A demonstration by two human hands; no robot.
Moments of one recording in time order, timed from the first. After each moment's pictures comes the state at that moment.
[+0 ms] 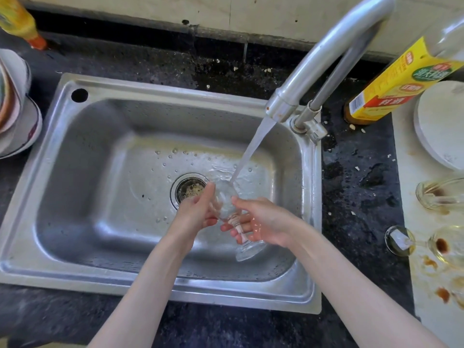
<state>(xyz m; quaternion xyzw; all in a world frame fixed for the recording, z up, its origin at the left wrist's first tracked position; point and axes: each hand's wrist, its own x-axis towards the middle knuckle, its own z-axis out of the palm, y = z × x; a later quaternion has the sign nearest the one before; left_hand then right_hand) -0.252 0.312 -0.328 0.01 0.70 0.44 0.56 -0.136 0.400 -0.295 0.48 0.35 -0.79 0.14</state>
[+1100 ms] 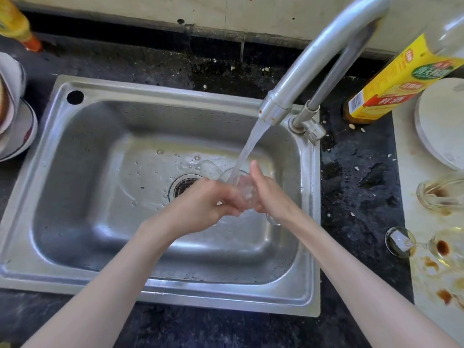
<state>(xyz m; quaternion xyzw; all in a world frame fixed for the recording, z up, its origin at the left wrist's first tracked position) -0.270 0.338 -0.288 0.58 0.65 0.25 0.43 -0.134 0.426 -0.305 0.45 0.60 -0.66 0.02</state>
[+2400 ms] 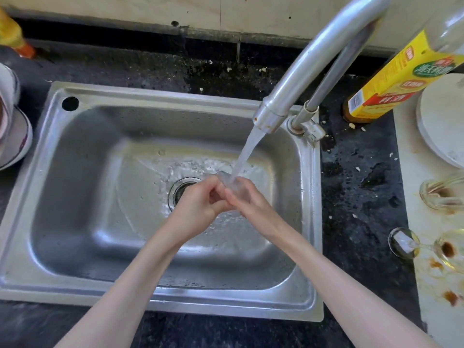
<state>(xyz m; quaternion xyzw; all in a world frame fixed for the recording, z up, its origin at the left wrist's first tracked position) -0.264 0.336 -0.299 0.42 0.72 0.34 0.44 -0.137 0.404 -0.334 0.40 0.60 -0.69 -0.02</state>
